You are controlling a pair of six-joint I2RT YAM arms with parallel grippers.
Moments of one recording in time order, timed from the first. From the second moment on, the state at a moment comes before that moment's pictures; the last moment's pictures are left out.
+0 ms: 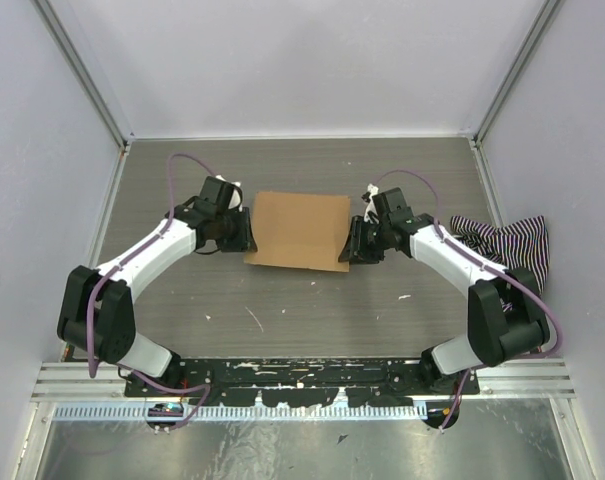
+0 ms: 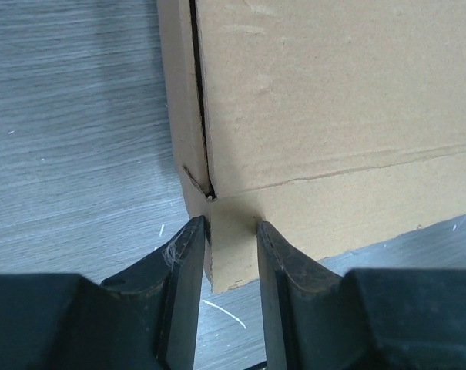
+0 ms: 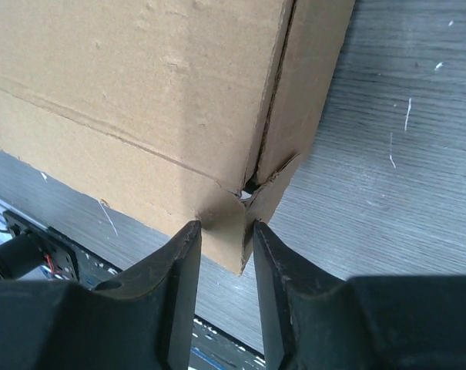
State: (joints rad) left arm -0.44 1.50 1.06 -0.54 0.14 -0.46; right arm 0.37 1.44 0.93 -0.46 -0.36 0.51
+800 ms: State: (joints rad) left arm -0.39 1.50 1.06 -0.59 0.24 -0.45; right arm 0.29 1.51 0.96 -0.50 -0.61 0.47
